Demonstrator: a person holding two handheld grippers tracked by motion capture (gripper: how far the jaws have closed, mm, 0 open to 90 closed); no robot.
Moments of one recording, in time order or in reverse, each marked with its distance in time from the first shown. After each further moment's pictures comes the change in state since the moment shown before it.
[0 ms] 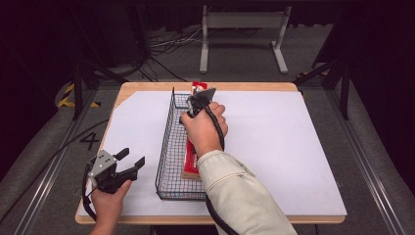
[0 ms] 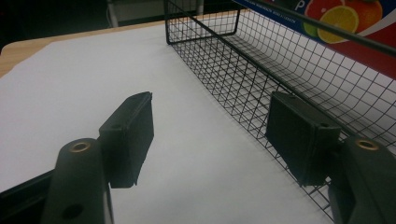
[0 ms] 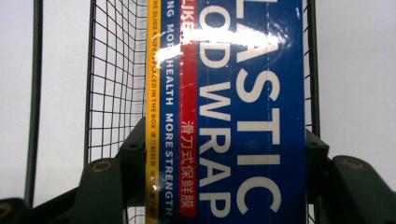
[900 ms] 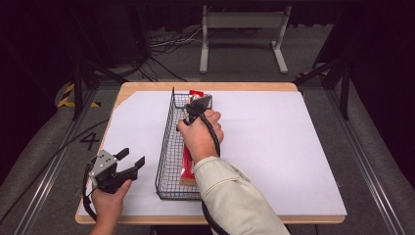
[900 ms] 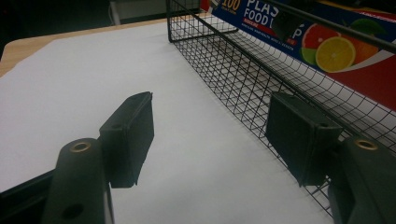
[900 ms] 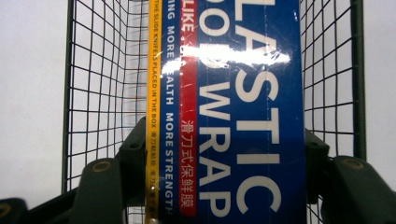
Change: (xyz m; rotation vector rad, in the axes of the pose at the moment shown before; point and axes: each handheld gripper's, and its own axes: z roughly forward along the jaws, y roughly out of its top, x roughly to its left) left arm 0.000 0.000 0.001 0.007 0.004 -0.002; right arm 0.006 -0.015 0.020 0.028 -0.020 -0.013
